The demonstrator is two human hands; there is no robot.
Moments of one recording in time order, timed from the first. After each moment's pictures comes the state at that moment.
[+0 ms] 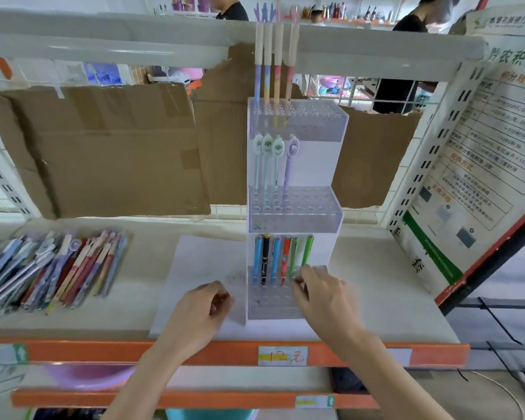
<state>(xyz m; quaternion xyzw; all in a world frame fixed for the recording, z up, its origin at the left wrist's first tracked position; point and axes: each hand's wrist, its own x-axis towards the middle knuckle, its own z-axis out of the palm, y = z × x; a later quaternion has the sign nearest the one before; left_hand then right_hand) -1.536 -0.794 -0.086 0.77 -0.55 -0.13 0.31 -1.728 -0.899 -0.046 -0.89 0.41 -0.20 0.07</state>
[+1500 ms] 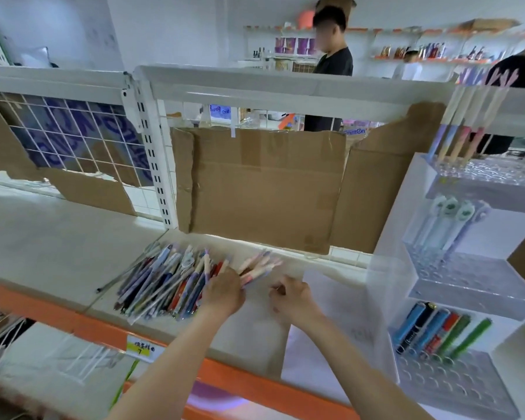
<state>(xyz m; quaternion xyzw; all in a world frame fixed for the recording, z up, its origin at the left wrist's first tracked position) -1.344 -0.777 -0.077 0.93 -0.34 -0.07 0.11 -1.463 -0.859 -0.065 -0.86 0.34 -0.09 0.36</state>
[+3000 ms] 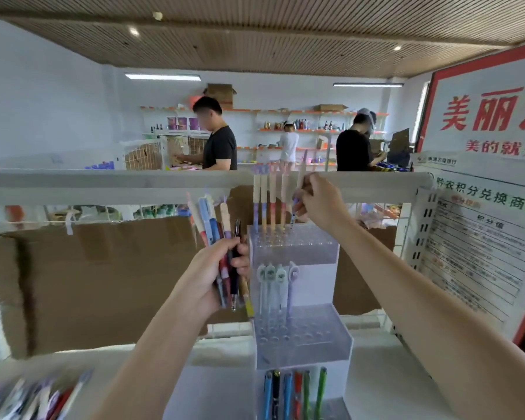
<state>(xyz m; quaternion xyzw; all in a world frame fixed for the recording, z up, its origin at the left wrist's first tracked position) -1.503 -0.907 0.138 0.30 -0.26 -0.59 0.71 -1.632 -1.061 0.194 -0.78 0.36 -0.43 0.28</state>
